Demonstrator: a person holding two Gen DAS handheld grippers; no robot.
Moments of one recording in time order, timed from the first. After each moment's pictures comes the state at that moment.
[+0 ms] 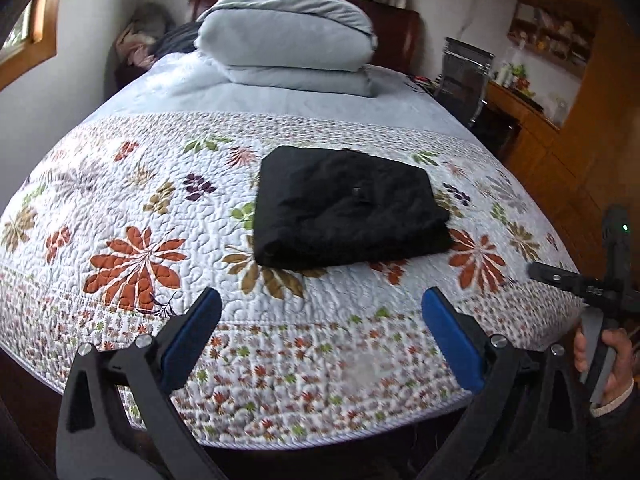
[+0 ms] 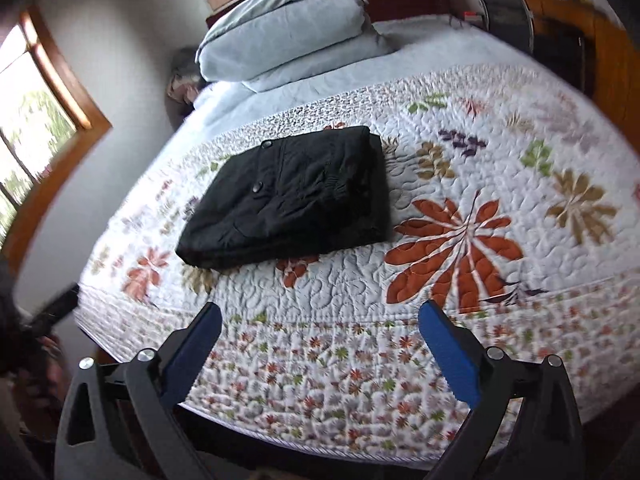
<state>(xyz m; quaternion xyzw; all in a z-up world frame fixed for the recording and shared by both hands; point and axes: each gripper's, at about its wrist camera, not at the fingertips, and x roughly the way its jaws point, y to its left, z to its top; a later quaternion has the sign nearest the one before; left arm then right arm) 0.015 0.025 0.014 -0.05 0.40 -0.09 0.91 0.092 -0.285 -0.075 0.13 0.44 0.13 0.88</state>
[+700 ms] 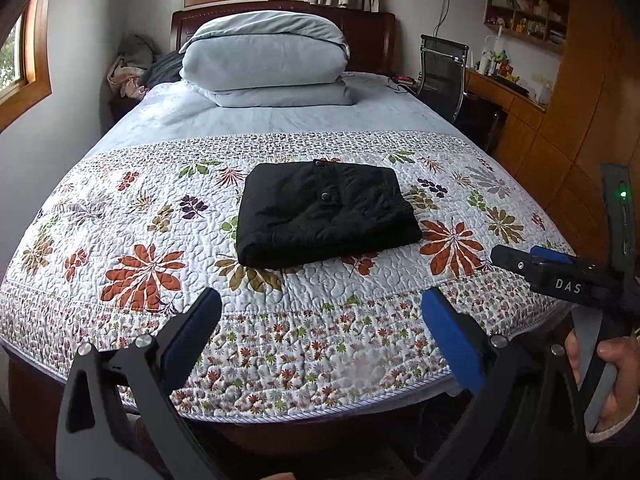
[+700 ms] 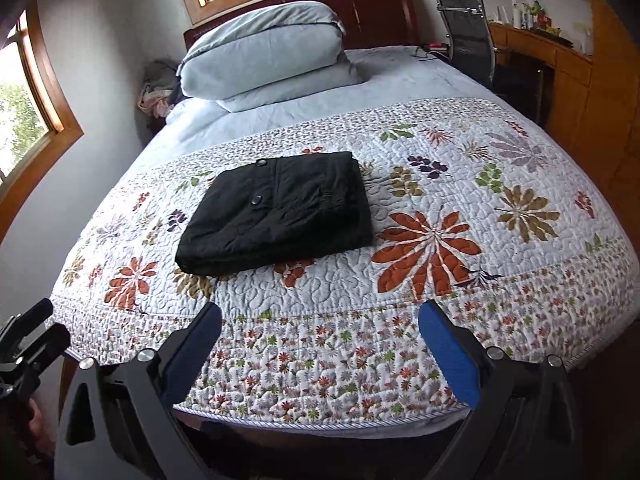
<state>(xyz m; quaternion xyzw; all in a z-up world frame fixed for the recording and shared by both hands) -0.037 -0.019 0.051 -0.01 0.38 -0.09 0.92 0.038 -0.247 -0.029 0.11 0.41 0.04 0.90</state>
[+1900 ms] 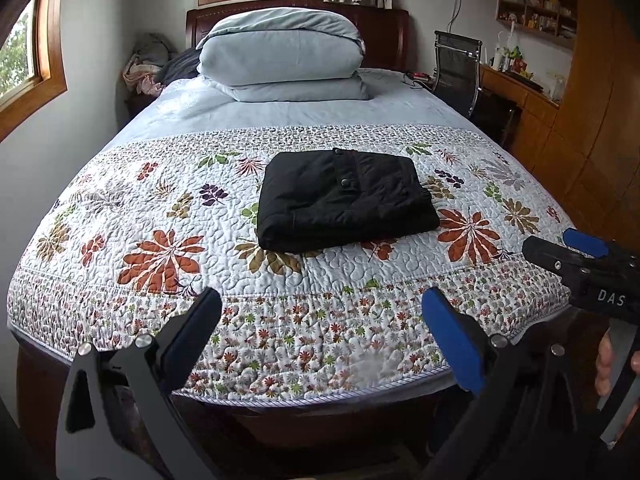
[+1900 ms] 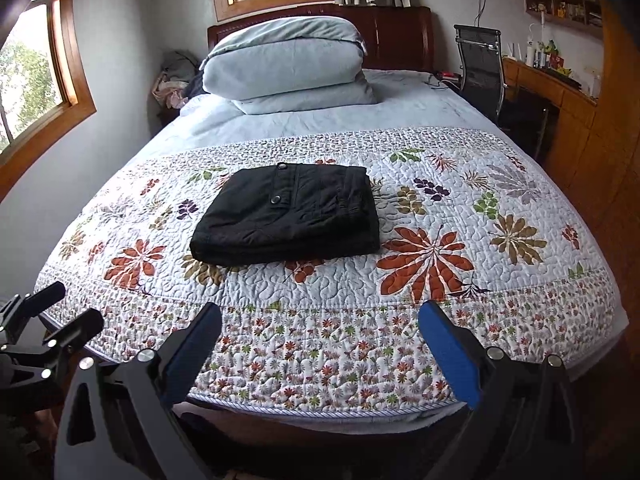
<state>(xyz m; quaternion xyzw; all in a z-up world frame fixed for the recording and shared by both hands) -0.055 -0.009 0.038 0.00 0.38 -0.06 0.92 0.004 -0.213 -0.008 0.05 0.38 0.04 0.92</state>
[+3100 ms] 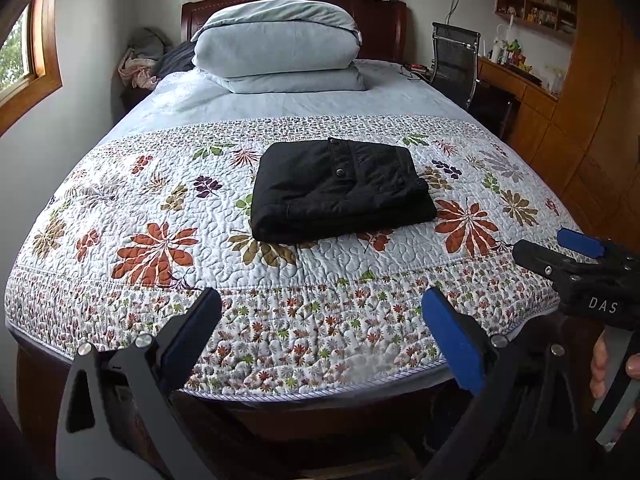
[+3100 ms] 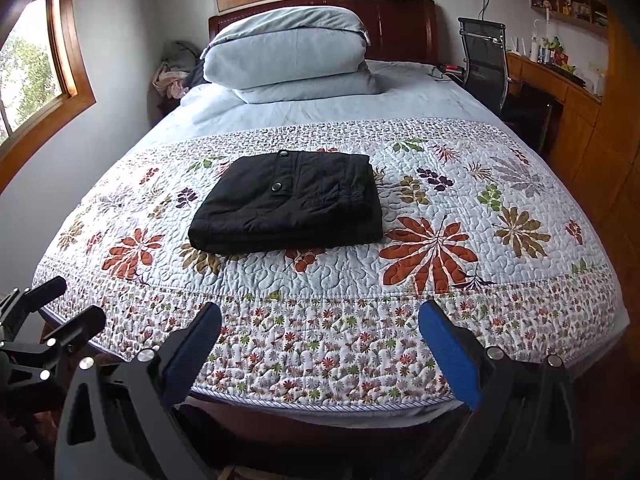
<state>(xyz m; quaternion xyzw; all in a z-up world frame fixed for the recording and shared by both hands) -0.053 -0.014 0.032 0.00 0.40 -0.07 0.92 0.006 -0.212 -0.018 0.04 0.40 0.05 0.91</state>
